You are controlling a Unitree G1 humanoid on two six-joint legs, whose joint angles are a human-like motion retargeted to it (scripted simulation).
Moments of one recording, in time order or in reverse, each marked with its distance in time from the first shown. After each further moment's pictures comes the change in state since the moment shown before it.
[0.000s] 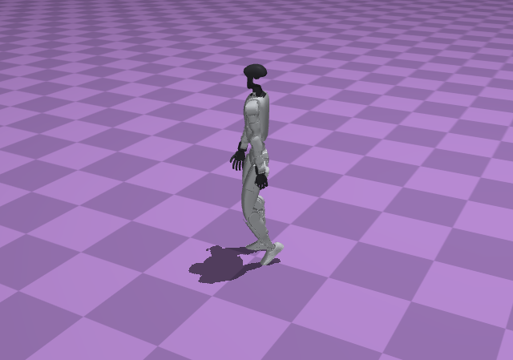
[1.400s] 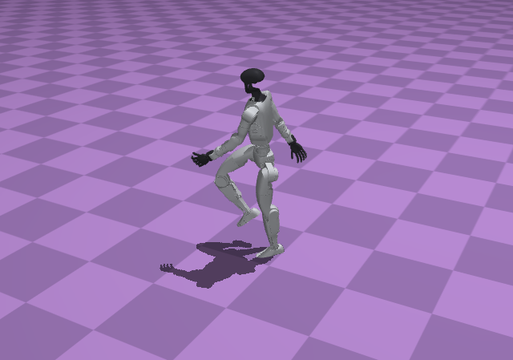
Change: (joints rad) left arm -0.671 0.051 -0.284 -0.490 -0.076 -0.126 0.060; right arm 0.550 -0.211 -0.295 0.189 -0.094 0.095 -0.030; waist -0.261 0.168 0.144; left_leg 0.182 0.026 -0.197 -0.626 -0.229 -0.057; right_leg -0.802 -0.290 -0.048 1.350 -0.002 -0.075
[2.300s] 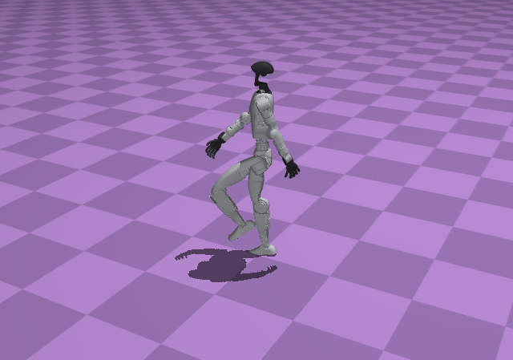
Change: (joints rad) left arm 0.946 -0.107 0.266 0.584 0.342 0.159 -0.116; right arm -0.748 0.192 0.201 -0.527 0.148 -0.118 0.138; waist 0.624 -0.274 -0.150; left_leg -0.937 -0.025 0.338 1.470 0.022 0.066; right_leg 0.779 0.179 0.096 -1.338 0.010 0.022
